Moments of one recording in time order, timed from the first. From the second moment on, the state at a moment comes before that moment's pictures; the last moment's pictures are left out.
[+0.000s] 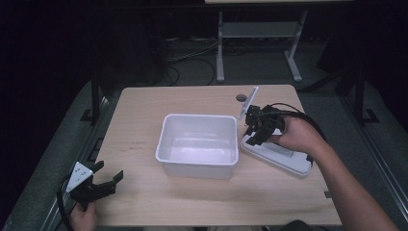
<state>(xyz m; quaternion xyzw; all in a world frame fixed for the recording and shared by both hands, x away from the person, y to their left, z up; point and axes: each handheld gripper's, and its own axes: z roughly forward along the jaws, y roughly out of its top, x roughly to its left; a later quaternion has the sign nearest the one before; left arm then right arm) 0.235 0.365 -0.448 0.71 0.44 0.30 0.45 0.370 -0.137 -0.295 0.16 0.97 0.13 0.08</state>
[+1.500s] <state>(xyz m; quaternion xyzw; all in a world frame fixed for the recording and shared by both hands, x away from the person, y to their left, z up) 0.236 0.366 -0.448 0.71 0.44 0.30 0.45 0.400 -0.224 -0.381 0.25 0.96 0.09 0.08</state>
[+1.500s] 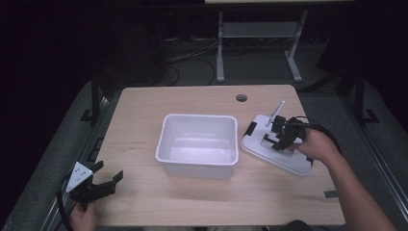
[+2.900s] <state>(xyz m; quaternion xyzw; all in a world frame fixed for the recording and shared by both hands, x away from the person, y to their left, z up) 0.236 0.365 -0.449 0.72 0.44 0.30 0.45 0.416 -0.235 -0.392 0.27 0.95 0.07 0.13</state>
